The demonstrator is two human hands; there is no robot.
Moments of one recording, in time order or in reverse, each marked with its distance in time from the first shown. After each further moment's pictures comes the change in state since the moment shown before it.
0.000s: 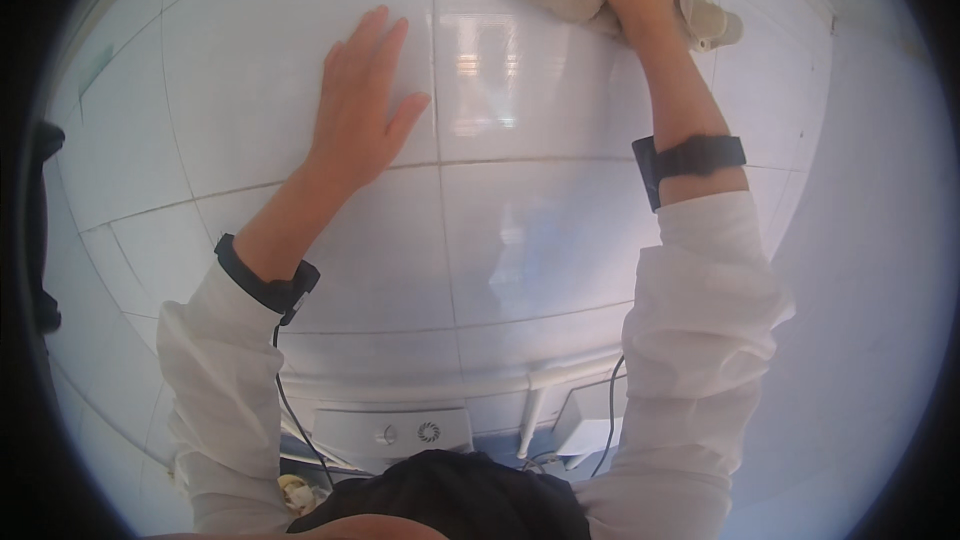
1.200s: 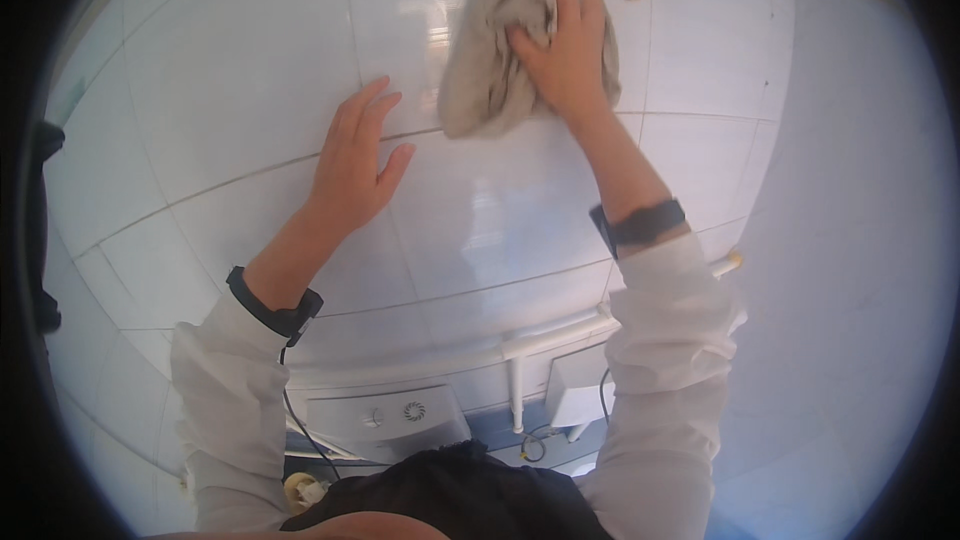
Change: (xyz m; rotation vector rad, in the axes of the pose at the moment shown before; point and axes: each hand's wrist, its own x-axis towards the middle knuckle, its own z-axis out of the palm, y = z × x) left_hand -0.025 0.071 0.003 -0.276 -0.090 0.019; right_hand -0.106 0.023 -0.064 0.262 -0.151 -0.045
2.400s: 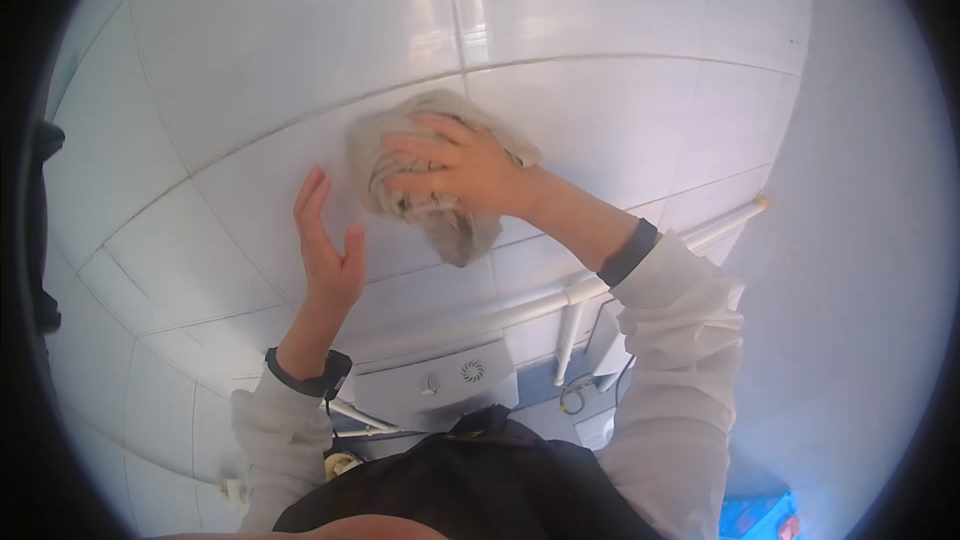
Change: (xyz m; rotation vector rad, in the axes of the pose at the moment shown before) left_hand -0.174 -0.028 -0.080 -0.221 0.026 -0.368; right_hand -0.134 -0.147 0.083 0.155 -0.568 -0.574
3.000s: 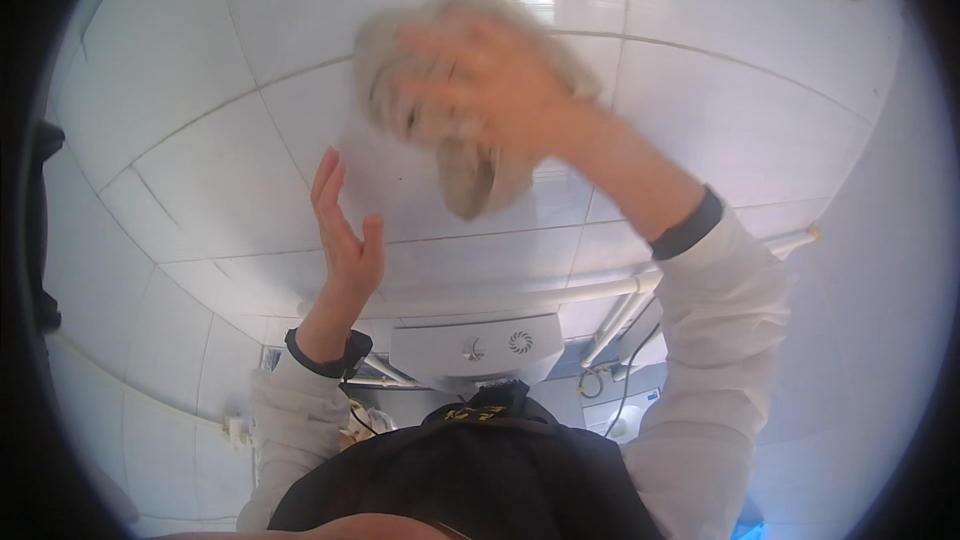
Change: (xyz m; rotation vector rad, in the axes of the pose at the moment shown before) left_hand -0.052 -0.041 -0.064 0.115 0.057 -0.062; right_hand 0.094 -0.007 0.029 -0.022 -0.010 -0.057
